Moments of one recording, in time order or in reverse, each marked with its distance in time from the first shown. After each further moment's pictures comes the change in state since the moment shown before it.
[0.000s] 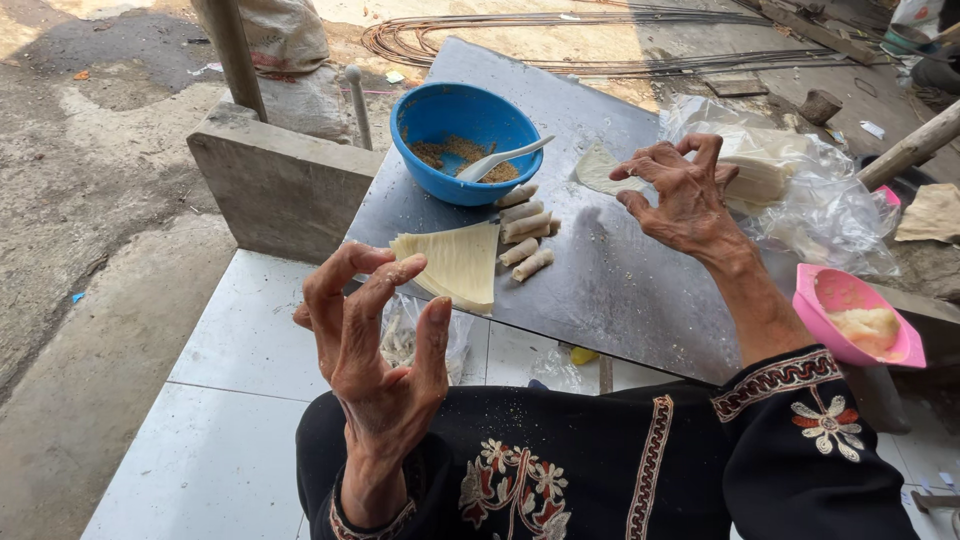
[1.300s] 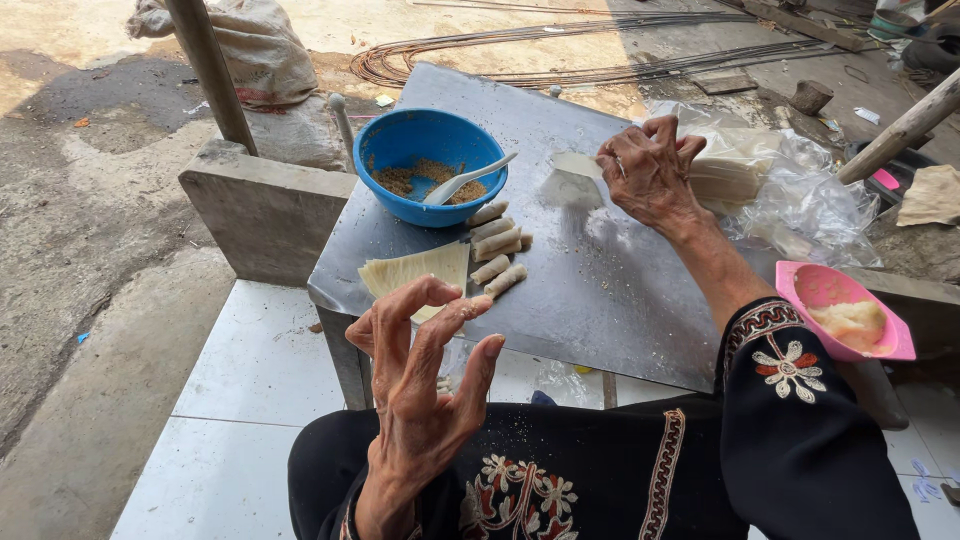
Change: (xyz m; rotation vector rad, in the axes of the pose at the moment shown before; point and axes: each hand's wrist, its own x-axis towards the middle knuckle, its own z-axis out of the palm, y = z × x) left_hand -0.003 0.031 0.029 -0.028 -0.245 0.079; right_hand 0.031 0.072 0.058 -0.129 0.183 -0.049
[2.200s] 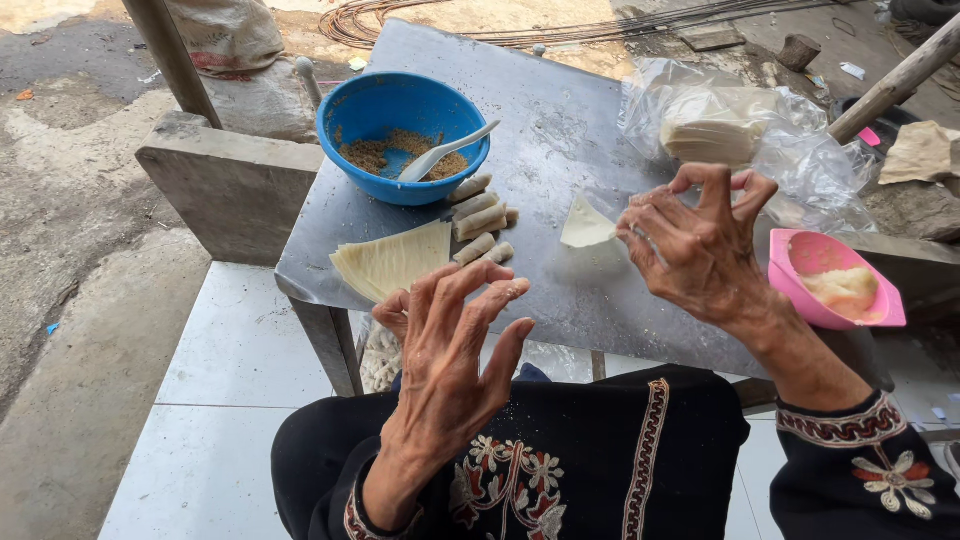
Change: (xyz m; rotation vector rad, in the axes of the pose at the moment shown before) left_hand -0.004 -0.009 0.033 -0.050 -0.171 0.079; right_hand -0.091 -0.070 -0.124 -0.122 -0.008 -0.185
